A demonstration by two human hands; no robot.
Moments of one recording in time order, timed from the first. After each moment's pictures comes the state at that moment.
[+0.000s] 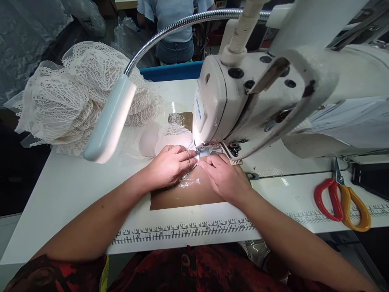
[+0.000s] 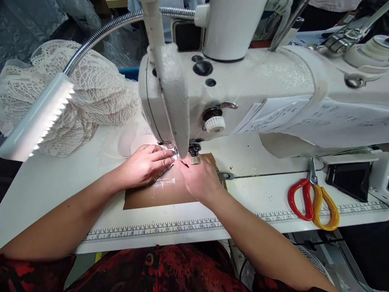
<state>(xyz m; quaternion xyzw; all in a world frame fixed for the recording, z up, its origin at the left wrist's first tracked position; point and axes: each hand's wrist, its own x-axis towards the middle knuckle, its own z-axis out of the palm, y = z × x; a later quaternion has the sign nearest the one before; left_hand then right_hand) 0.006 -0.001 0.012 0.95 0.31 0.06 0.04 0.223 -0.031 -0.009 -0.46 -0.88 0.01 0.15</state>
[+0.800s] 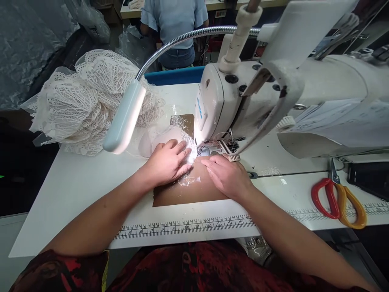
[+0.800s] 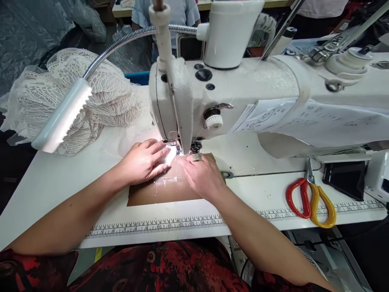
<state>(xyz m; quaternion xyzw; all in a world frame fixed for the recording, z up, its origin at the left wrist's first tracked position) 0.006 -0.009 0.031 0.91 0.41 -0.01 -0.02 0.233 -0.030 -0.015 -0.43 -0.88 0.02 0.22</state>
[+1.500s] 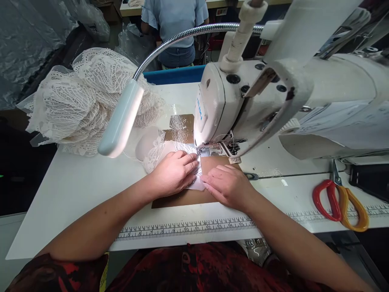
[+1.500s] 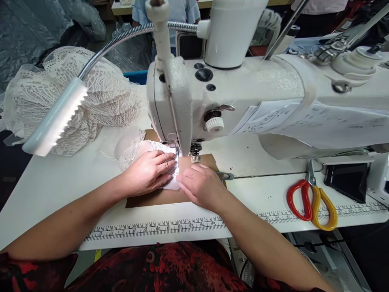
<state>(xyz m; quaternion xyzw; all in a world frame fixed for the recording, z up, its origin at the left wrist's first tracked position) 0.020 -0.021 0.026 0.93 0.35 0.04 0.07 0.240 -0.039 -0.012 -0.30 -0.92 0.03 0.24</state>
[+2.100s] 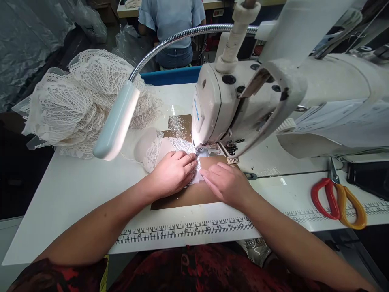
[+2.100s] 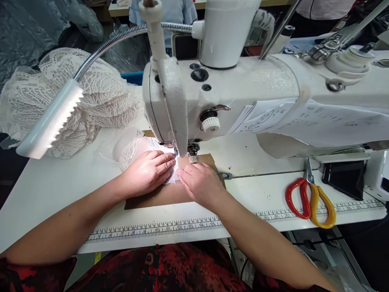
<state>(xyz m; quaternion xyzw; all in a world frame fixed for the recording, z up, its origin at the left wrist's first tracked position) 0.021 -0.019 0.014 0.94 0.34 0.06 0.01 0.237 -0.037 -0.014 -0.34 -0.91 0.00 0.23</state>
